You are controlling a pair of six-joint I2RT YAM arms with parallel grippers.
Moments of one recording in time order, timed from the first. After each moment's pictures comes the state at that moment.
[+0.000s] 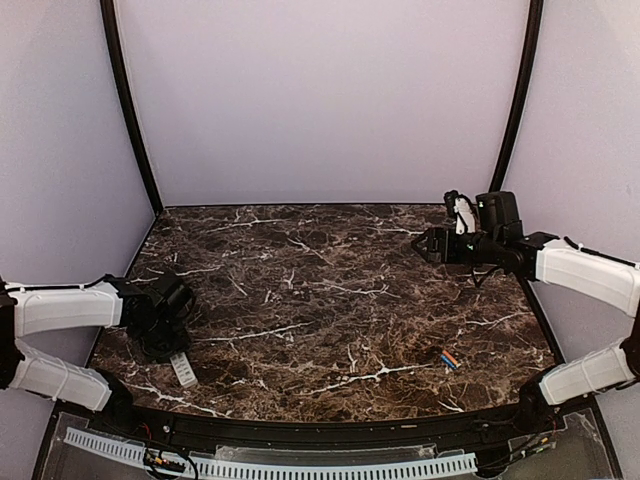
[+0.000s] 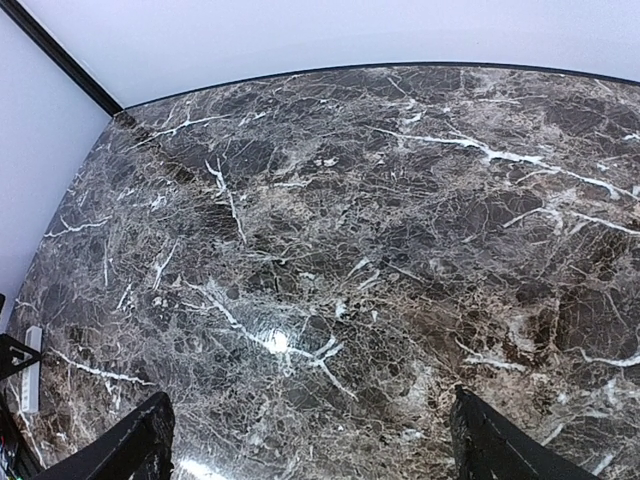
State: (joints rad) left arm -0.52 1.21 0.53 -0.75 -0.21 -1.17; right arm 0.40 1.25 0.83 -0.16 -0.20 0.31
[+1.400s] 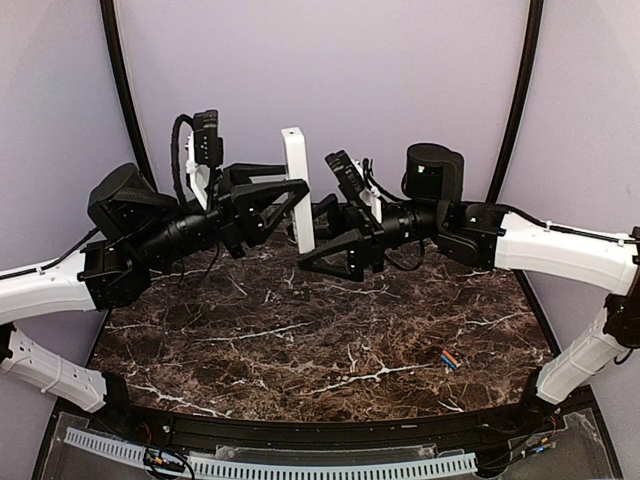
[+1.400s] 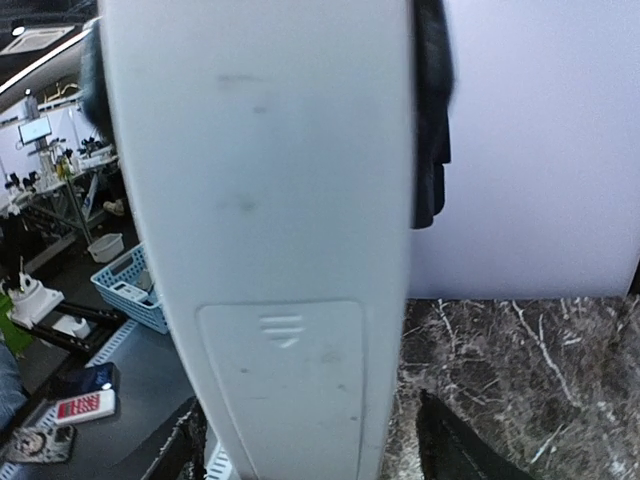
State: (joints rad) left arm -1.08 1.15 1.03 0.45 0.22 -0.13; right arm 0.96 1.47 1.27 0.13 -0.89 0.04
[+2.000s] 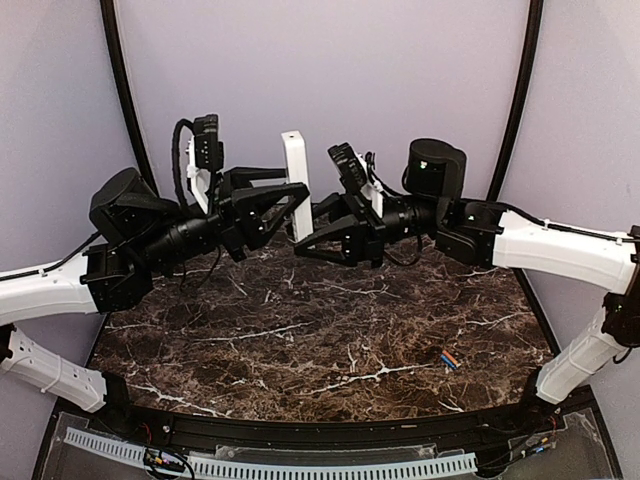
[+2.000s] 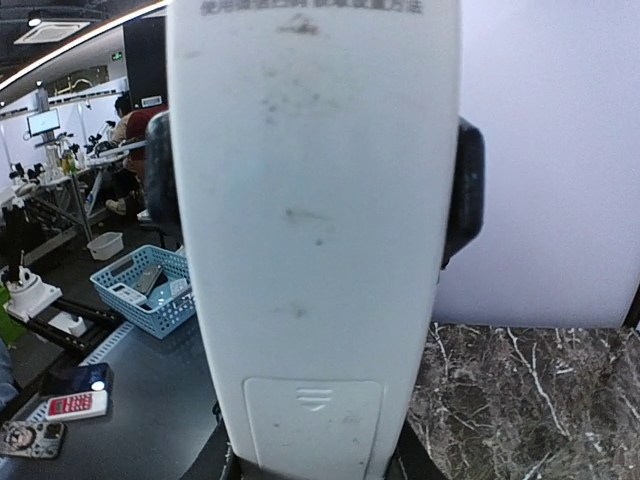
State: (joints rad) left arm -1.08 1.15 1.01 0.48 0.23 -0.13; right arm 0.97 1.49 1.28 0.20 -0.93 0.04
